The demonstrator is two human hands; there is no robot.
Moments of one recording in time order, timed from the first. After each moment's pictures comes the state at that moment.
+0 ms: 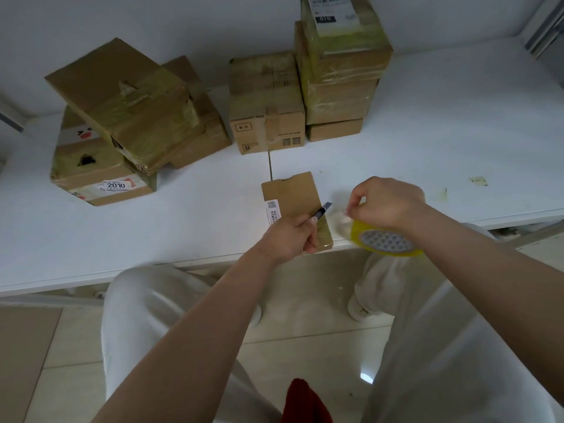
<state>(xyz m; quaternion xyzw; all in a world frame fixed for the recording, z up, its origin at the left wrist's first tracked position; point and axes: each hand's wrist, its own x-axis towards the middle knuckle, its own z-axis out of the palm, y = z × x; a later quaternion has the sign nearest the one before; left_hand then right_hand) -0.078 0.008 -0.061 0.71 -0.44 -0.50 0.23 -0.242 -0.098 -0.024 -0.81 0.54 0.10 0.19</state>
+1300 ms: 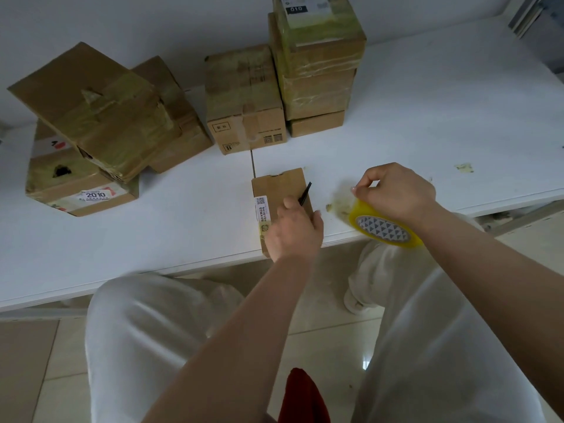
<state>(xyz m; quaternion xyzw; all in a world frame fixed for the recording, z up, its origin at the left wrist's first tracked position) -0.139 -0.014 -0.069 0.87 -0.47 -0.16 0.05 -0.277 -0.107 -0.033 -0.73 0.63 -0.04 0.26</state>
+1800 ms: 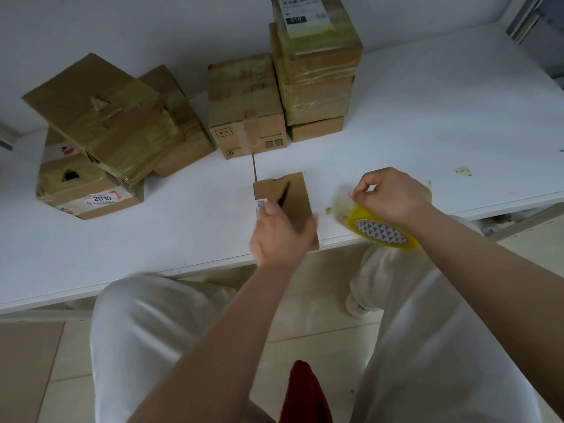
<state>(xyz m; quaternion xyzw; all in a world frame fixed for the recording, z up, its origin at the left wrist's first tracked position) -0.119 0.002 -0.065 0.87 -0.44 -0.16 0.13 -0.279 -0.106 -0.033 -0.74 0.62 -0.05 0.27</state>
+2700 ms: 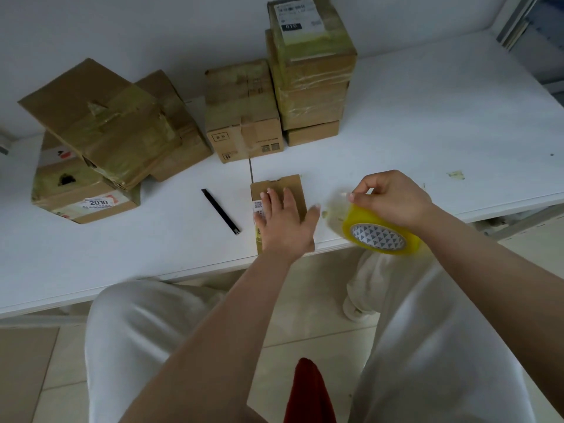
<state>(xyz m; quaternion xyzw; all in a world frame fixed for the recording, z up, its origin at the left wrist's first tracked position) -0.119 -0.022 -0.068 0.82 -0.50 -0.26 0.12 -0.294 -0.107 -0.034 -0.72 0.57 -0.10 0.38</state>
